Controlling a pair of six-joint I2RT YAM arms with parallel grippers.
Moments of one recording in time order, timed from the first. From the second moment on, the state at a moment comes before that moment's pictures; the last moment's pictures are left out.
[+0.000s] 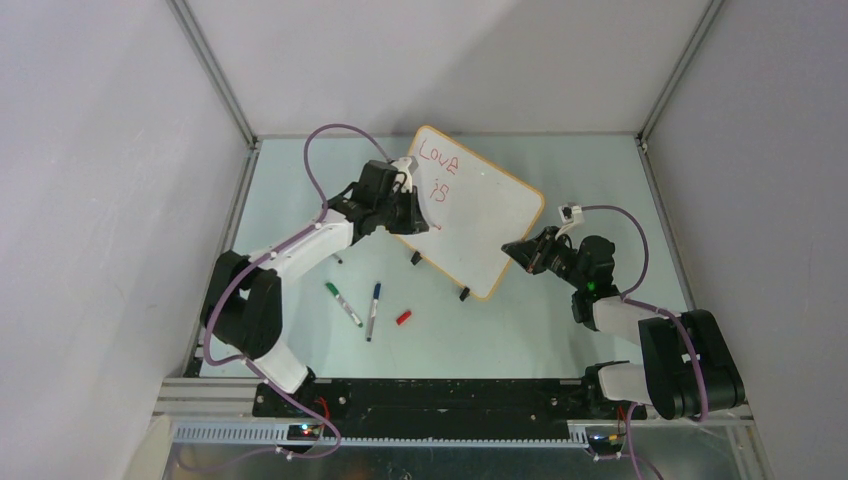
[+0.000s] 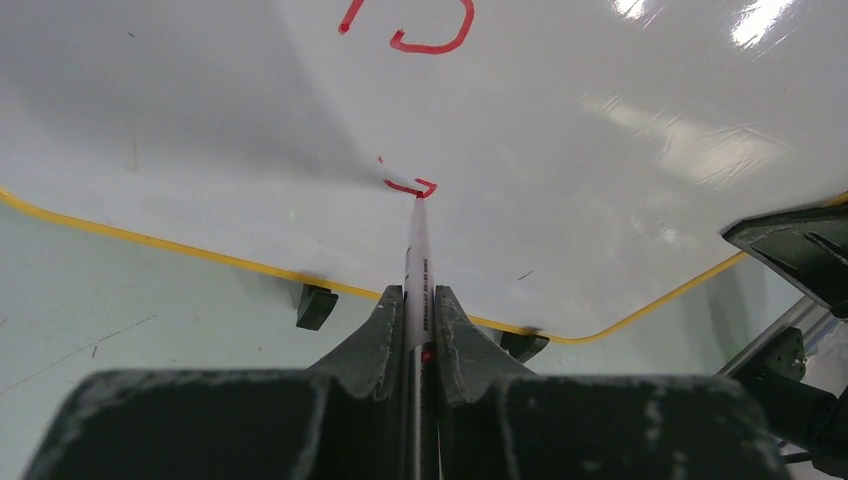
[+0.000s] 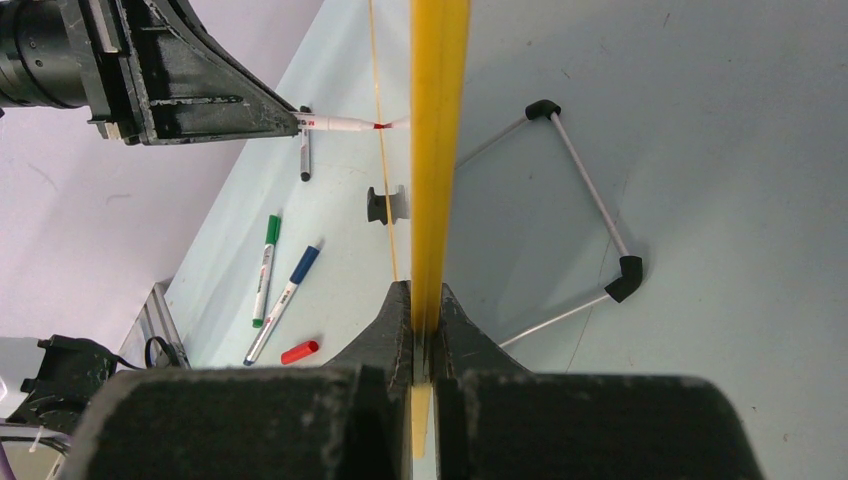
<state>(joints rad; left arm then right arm) -0.51 1.62 1.19 -0.30 0.24 -0.40 0.17 1.29 0.31 0.84 -0.59 0.60</state>
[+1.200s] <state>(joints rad) -0.50 1.65 1.25 -0.31 0.26 -0.40 0.17 1.29 0.31 0.84 -0.59 0.60</state>
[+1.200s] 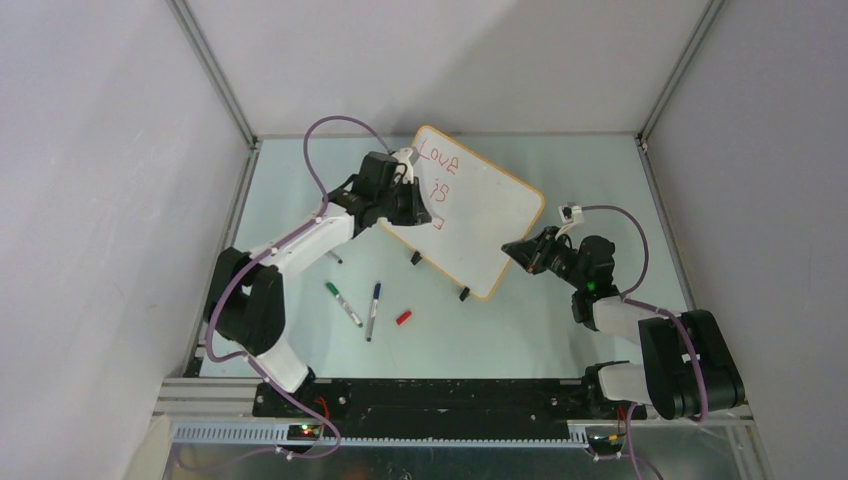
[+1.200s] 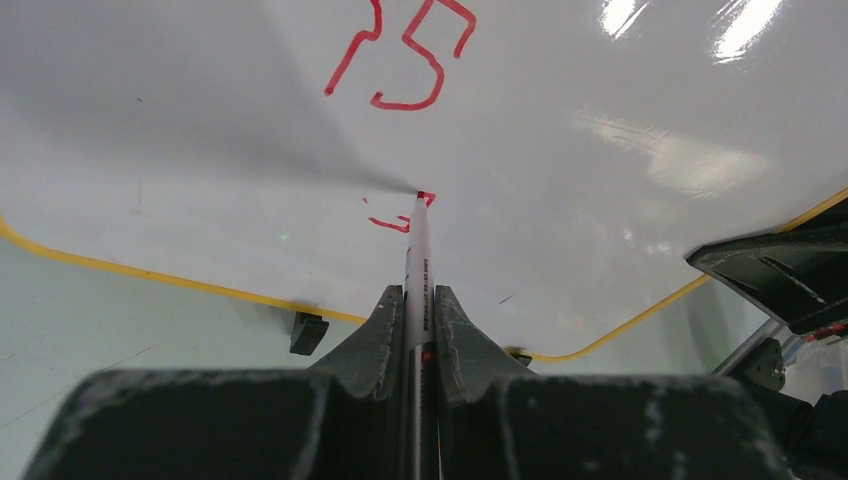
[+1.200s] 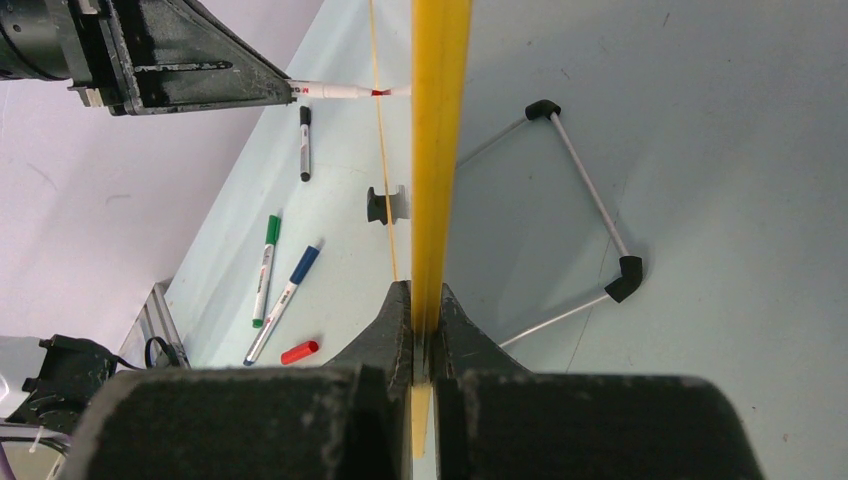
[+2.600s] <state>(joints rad) -0.49 1.65 1.25 -0.36 0.20 -0.42 0.17 1.29 0.31 0.83 -0.59 0.60</state>
